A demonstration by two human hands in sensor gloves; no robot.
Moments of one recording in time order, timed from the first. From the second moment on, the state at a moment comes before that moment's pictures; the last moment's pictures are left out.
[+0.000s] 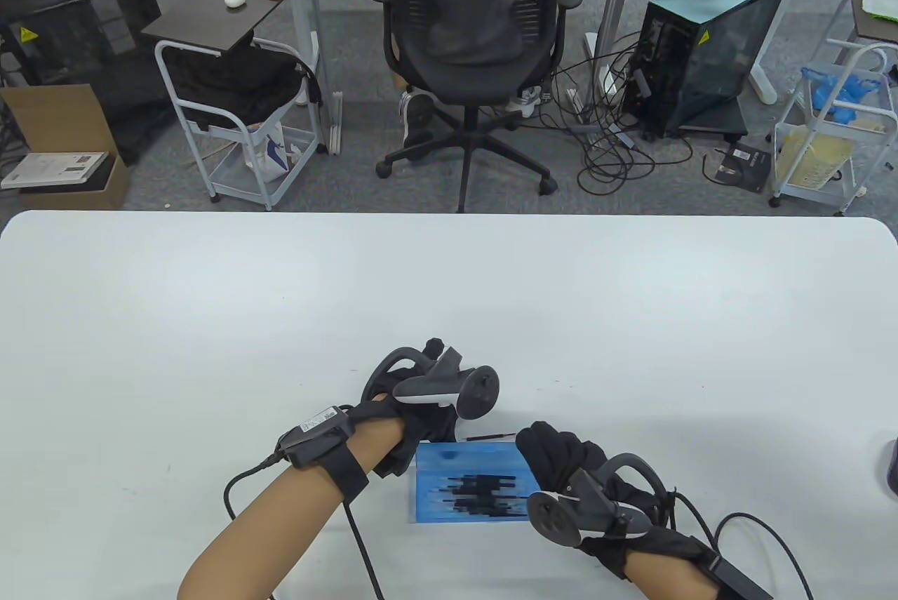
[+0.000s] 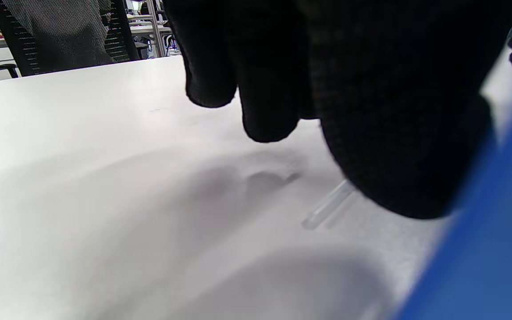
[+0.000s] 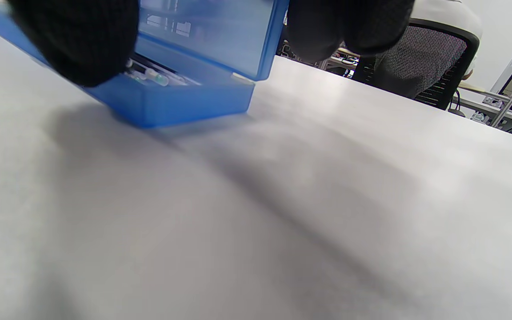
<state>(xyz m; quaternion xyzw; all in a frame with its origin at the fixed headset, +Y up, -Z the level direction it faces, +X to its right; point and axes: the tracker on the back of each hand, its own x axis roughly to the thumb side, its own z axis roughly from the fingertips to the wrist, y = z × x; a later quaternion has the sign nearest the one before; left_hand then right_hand) -0.032 -0.726 -0.399 -0.14 -0.33 -0.08 0.93 0.142 -0.744 -0.271 -0.31 -0.05 -0.94 0.13</state>
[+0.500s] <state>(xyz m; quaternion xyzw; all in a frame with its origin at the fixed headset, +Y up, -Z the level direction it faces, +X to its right) -0.034 -0.745 -0.399 -0.11 -0.37 -0.05 0.92 0.143 -0.744 -0.272 -0.32 -0.05 -0.94 0.13</state>
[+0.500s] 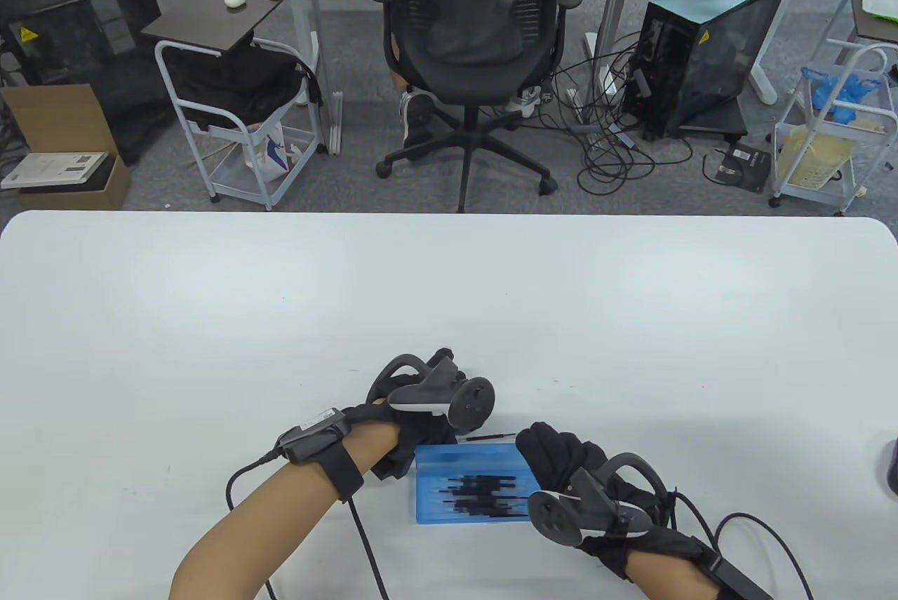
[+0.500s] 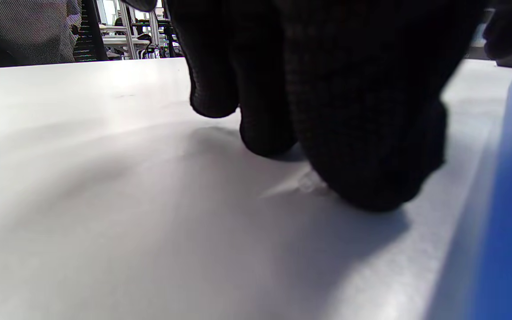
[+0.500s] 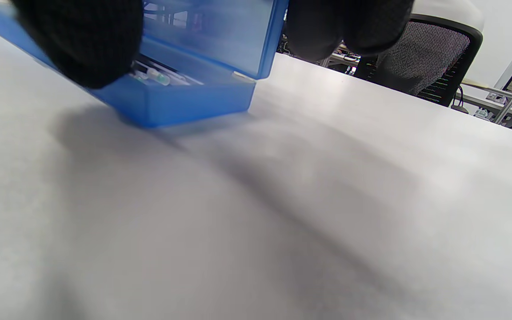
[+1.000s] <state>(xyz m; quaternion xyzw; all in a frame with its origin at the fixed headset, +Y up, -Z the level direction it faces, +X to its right) -0.036 -0.749 -0.396 -0.10 -0.38 -0.03 0.92 0.143 -0.744 -0.272 -0.32 -0.06 -0.94 0.13</state>
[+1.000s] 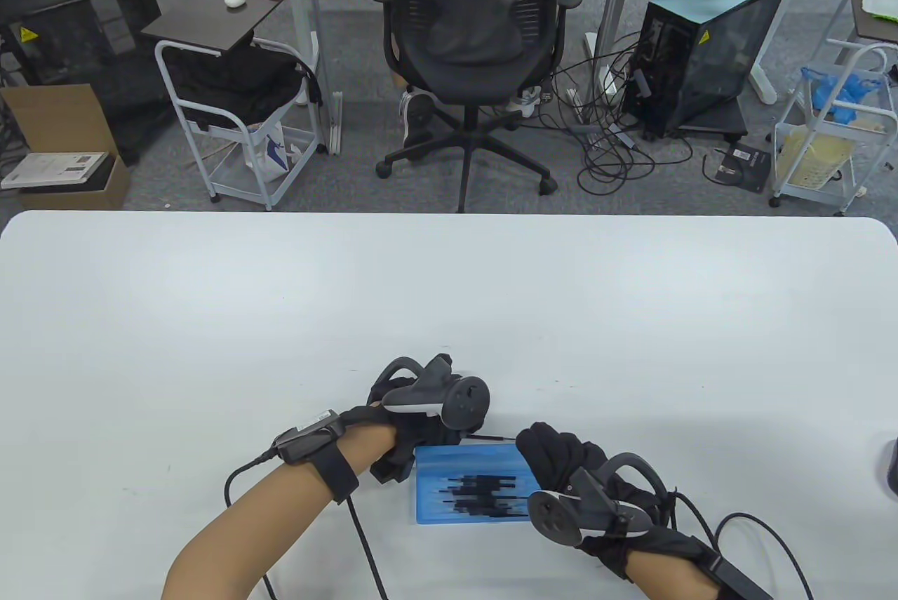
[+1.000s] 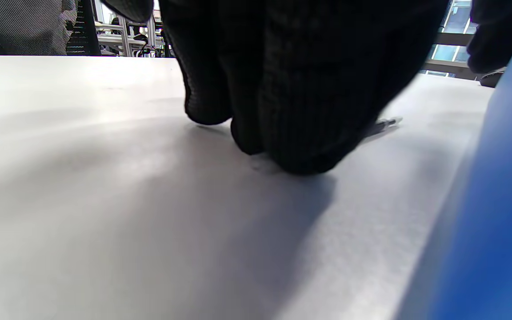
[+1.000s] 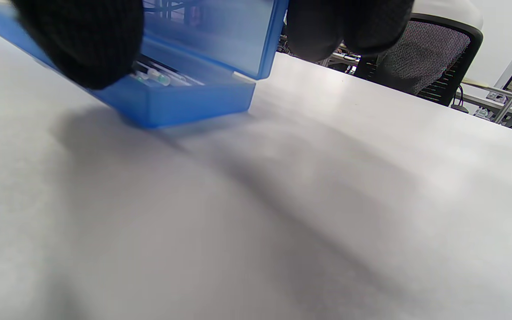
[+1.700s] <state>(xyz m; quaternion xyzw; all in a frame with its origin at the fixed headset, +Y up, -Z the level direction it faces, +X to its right) -0.057 -0.694 -0.386 -0.02 -0.34 -0.04 0.94 0.143 -0.744 -0.272 -0.32 -0.06 -0.94 0.13</state>
